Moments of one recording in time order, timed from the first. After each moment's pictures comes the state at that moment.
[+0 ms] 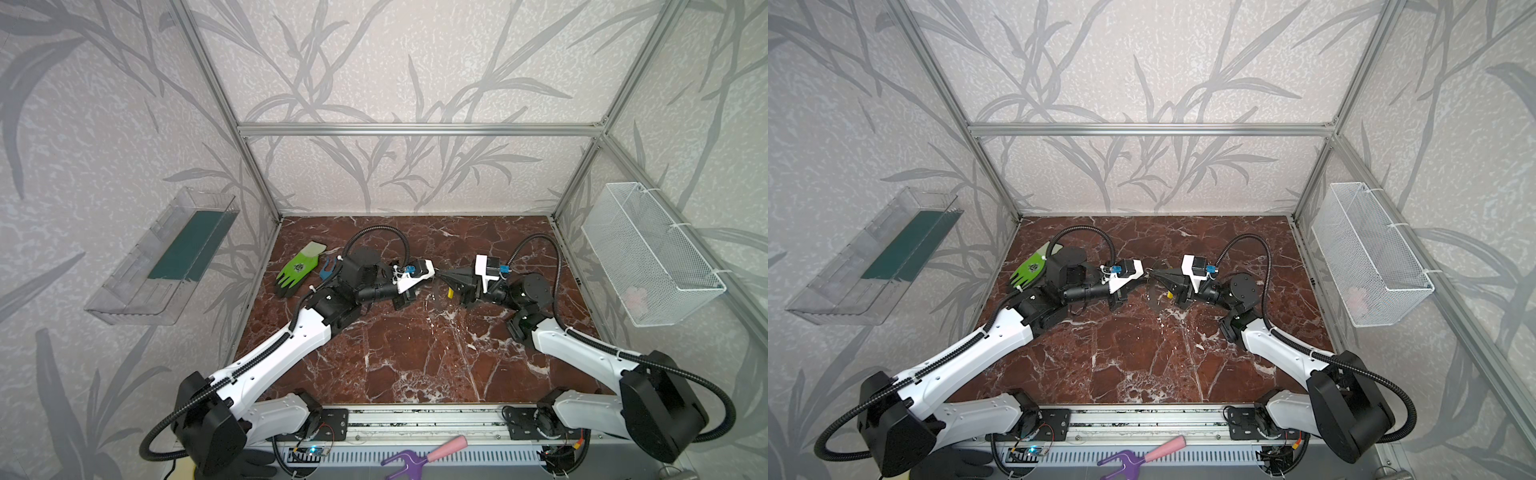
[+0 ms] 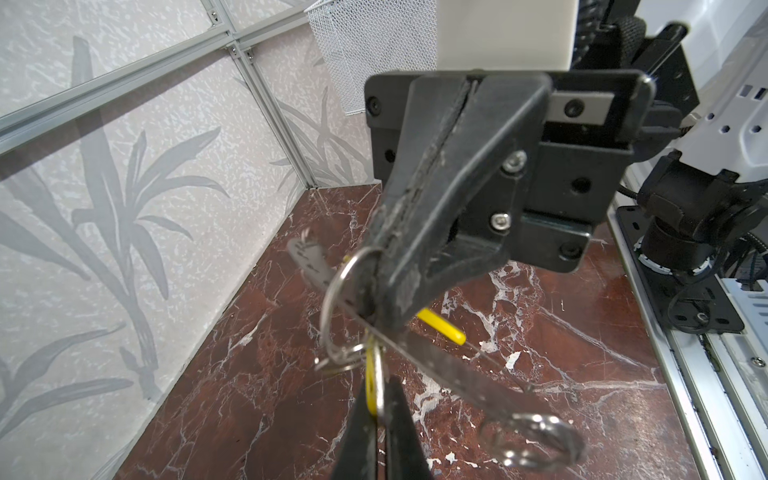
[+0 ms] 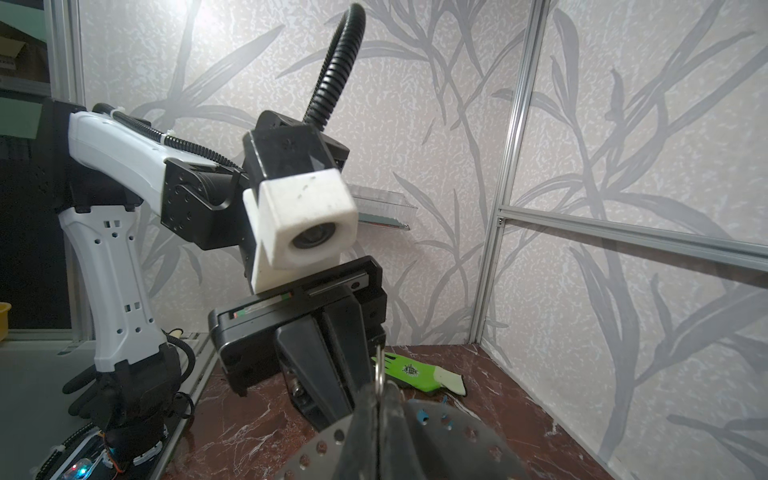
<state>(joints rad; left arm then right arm) -0.66 1.20 1.00 -0.13 0.53 0.48 0.52 1.26 0.61 1.07 -0.81 0.16</state>
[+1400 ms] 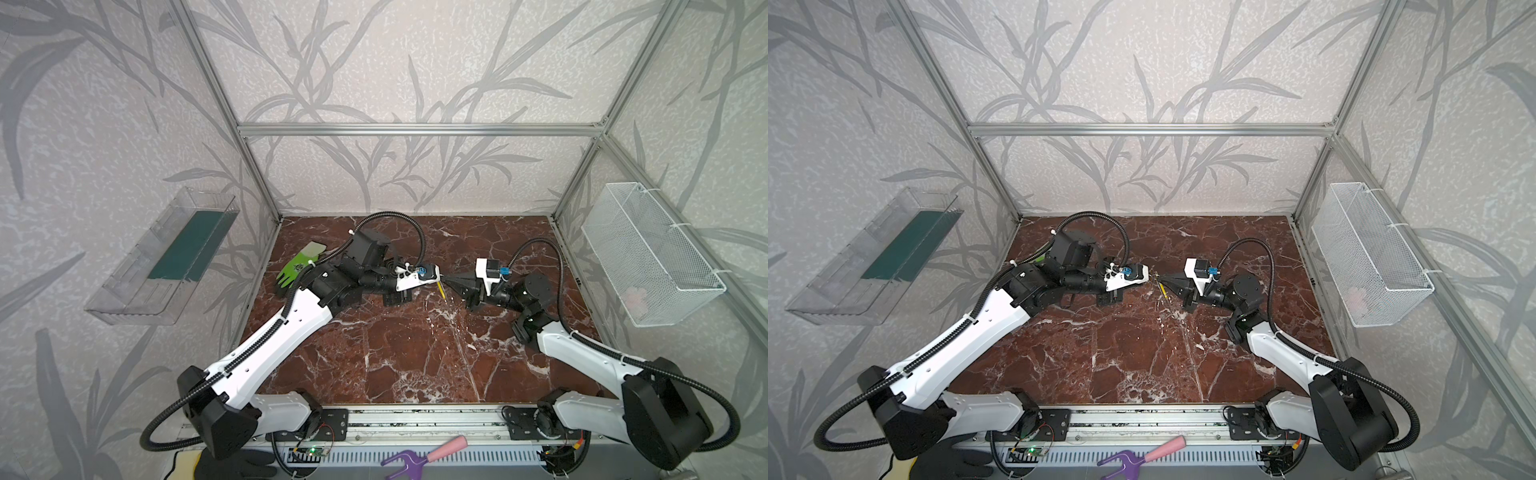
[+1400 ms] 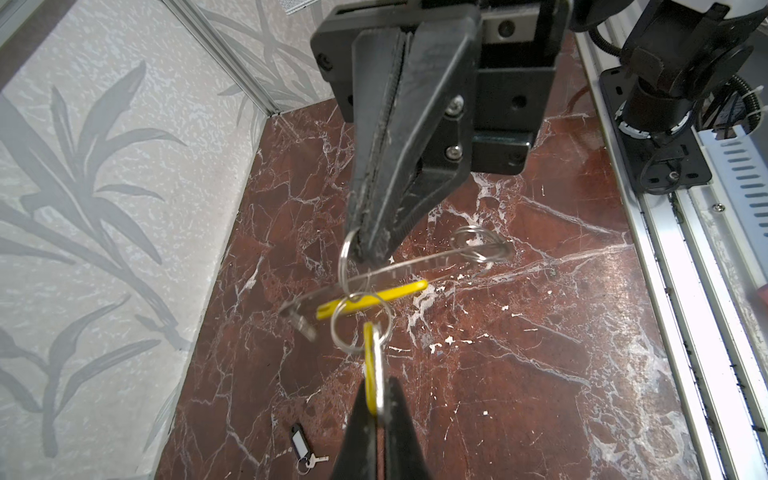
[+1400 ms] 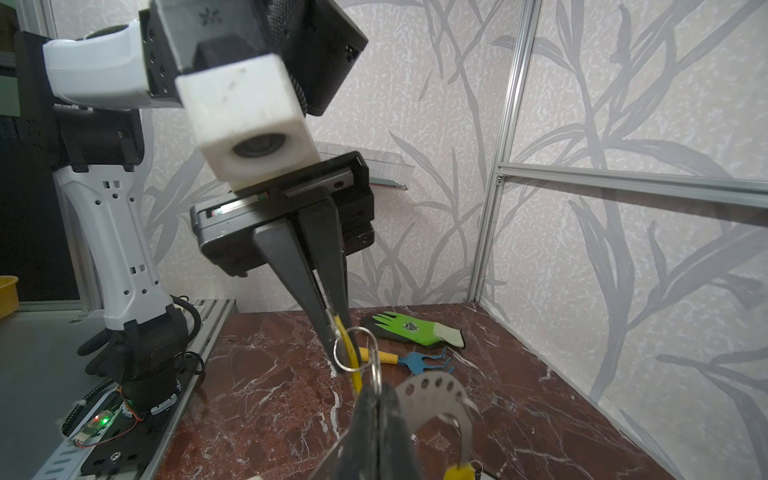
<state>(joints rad) -0.67 1.29 1.34 -0.72 0.42 0.80 0.45 1.22 0.56 0.93 -0.87 0.10</state>
